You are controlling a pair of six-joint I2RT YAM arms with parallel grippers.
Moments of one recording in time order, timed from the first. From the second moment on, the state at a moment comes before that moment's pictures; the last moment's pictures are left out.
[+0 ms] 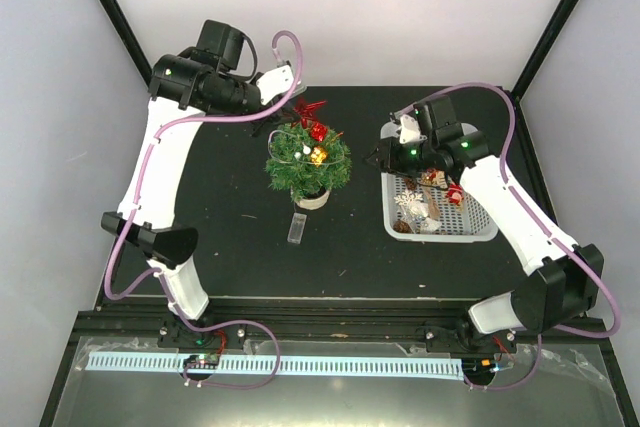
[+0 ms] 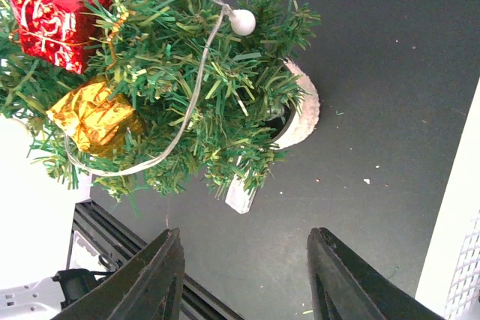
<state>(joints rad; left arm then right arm) -0.36 1.80 2.38 -1.49 0.63 0.70 0.41 1.42 1.37 -0.80 -0.49 0.52</state>
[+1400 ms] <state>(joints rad) -0.43 1.81 2.30 -1.44 0.48 0.70 0.41 1.41 1.30 -0.78 -0.46 0.52</state>
